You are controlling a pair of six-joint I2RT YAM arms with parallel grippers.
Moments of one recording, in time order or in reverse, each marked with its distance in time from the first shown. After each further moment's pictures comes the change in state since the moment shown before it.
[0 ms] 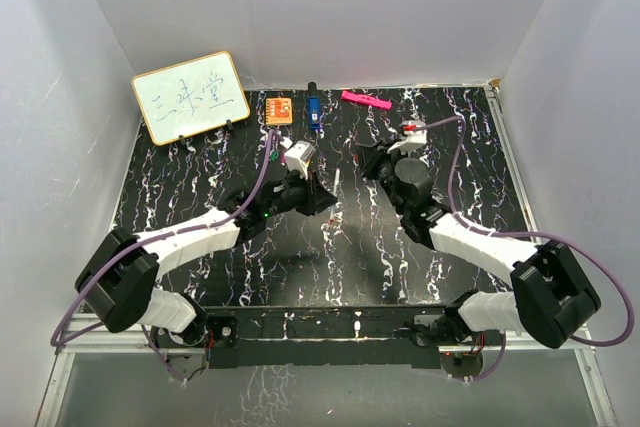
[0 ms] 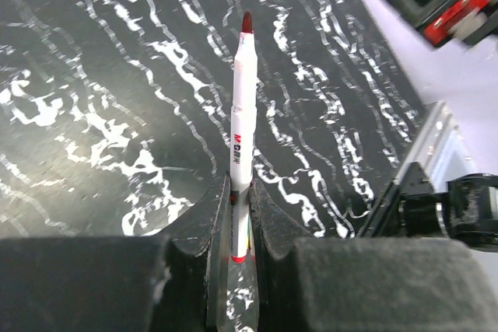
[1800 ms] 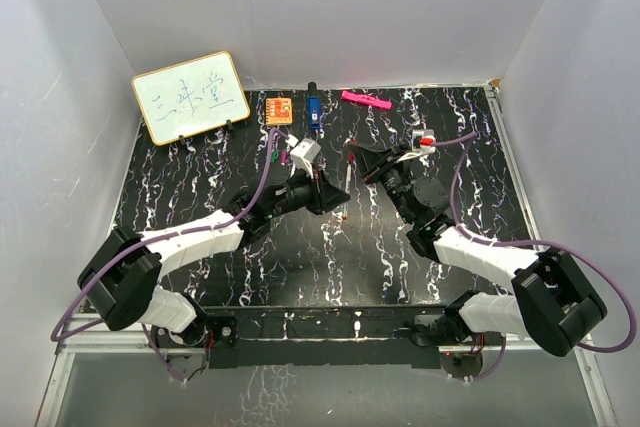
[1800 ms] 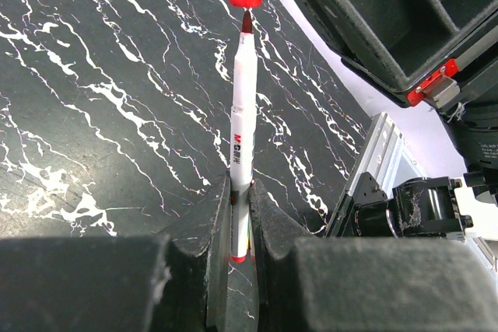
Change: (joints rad) left arm -0.045 0.027 0.000 0.198 0.059 -0.073; right arm 0.000 -0.061 -0.174 0.415 -0.175 0.055
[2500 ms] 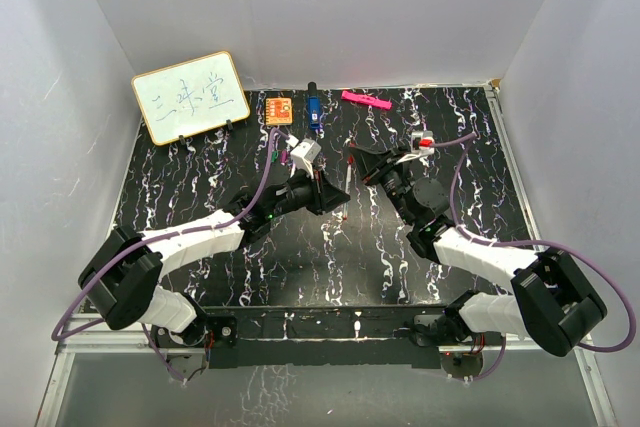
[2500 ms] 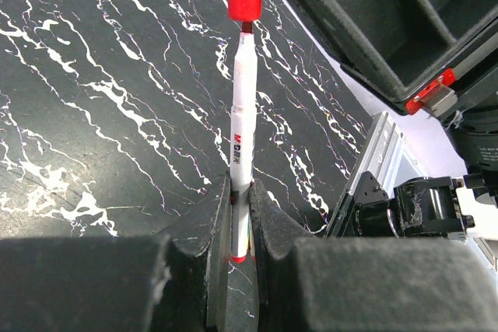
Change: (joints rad) left arm 0.000 0.005 0.000 0.000 0.000 -0.001; right arm 0.001 0.000 -0.007 0.001 -0.008 0.006
